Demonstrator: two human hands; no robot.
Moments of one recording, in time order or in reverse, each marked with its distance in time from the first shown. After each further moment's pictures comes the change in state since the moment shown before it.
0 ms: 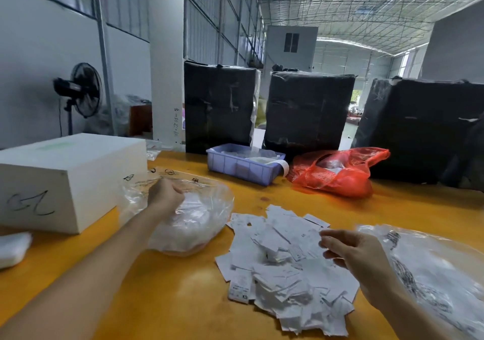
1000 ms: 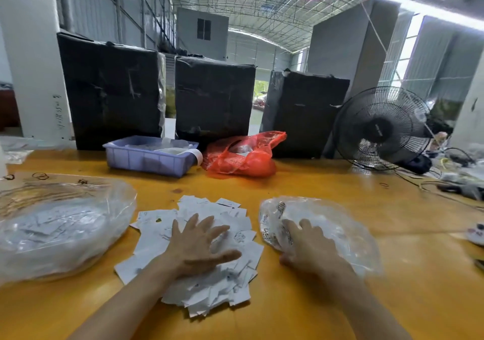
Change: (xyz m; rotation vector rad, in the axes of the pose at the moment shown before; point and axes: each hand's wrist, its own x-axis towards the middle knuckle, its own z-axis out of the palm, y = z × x) left_hand -0.142 0.074 0.143 0.523 -0.706 0.831; right_hand -0.010 0.036 -0.089 -1.353 -0.022 0.170
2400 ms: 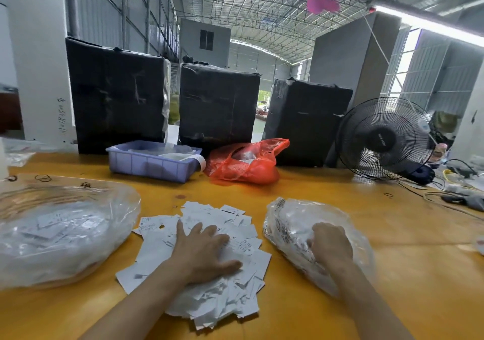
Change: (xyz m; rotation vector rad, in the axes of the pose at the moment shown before) left_hand 0.001 0.005 -0.004 0.137 0.057 -0.011; right_hand 0.037 0.020 0.006 0.062 0.309 0.188
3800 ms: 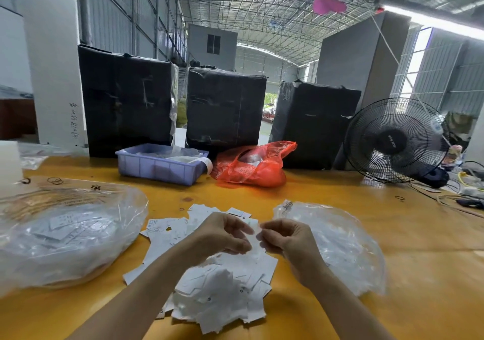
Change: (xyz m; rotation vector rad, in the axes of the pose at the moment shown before) left_hand -0.003 0.009 -0.042 -1.310 -0.073 0.104; right_hand -0.048 -0.073 -0.022 1.455 -0.305 -0.125
